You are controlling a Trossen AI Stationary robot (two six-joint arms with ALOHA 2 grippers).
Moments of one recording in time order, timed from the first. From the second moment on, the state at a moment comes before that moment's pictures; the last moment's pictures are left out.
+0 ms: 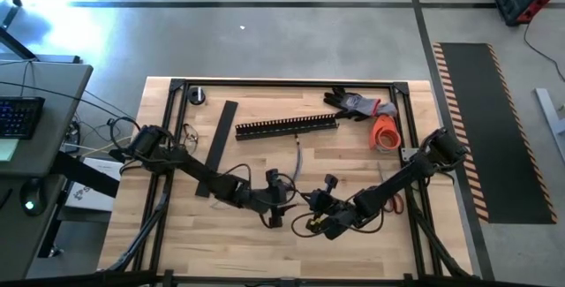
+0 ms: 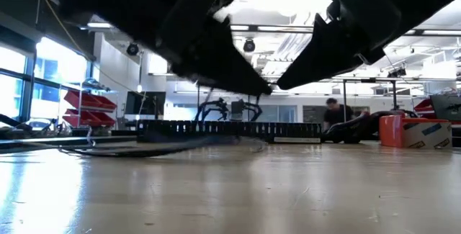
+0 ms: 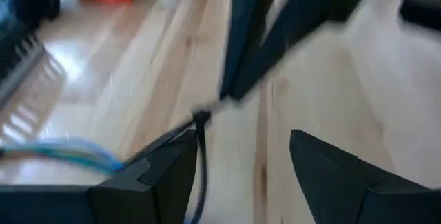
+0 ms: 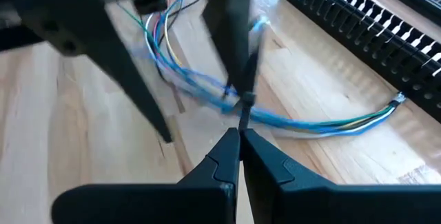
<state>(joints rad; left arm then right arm) -0.40 1.91 0.96 0.39 -0.48 -0.19 0.58 1.82 0.98 -0.05 0.81 0.60</state>
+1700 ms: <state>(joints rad) -0.31 1.81 0.93 0.31 -0.26 0.01 0.57 1.82 0.98 0.03 0.81 0.33</state>
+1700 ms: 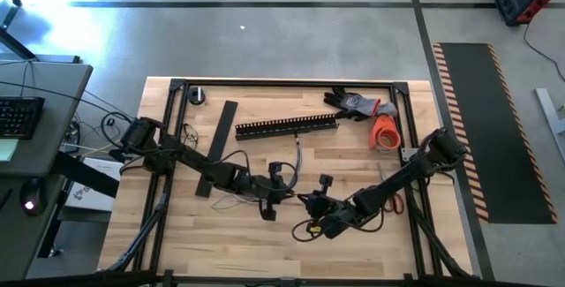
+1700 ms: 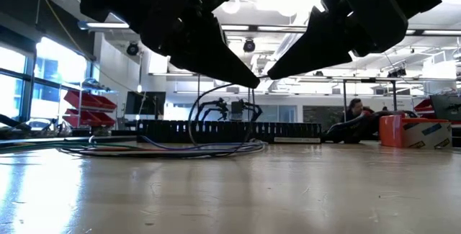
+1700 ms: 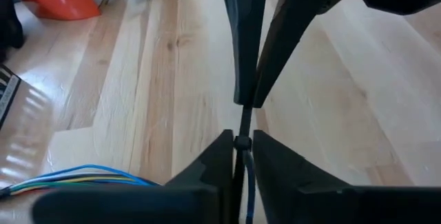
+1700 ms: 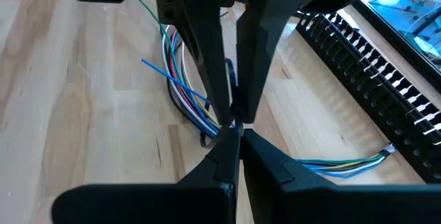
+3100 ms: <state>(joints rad) -0.34 1.81 0.93 0.28 -0.28 0.00 0.49 1.82 0.91 0.20 0.60 0.14</state>
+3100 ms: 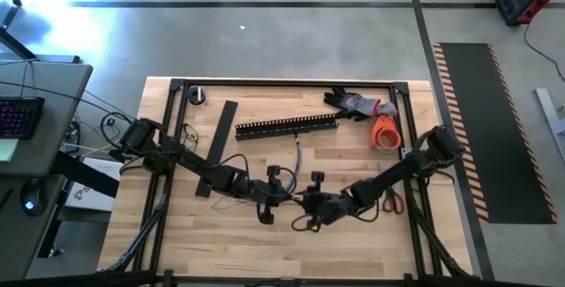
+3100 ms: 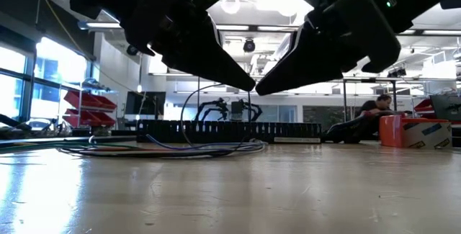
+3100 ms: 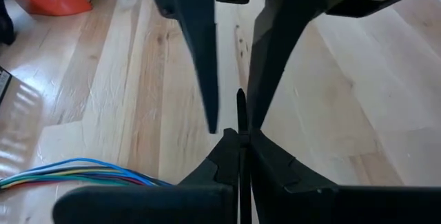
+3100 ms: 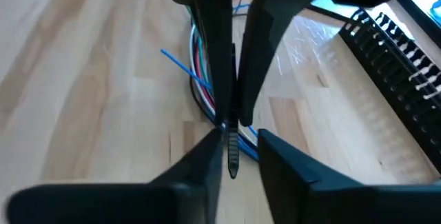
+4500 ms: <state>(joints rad) -0.36 1.80 0.93 0.24 -0.32 0.02 0.51 1.82 0.91 0.21 0.60 0.18</state>
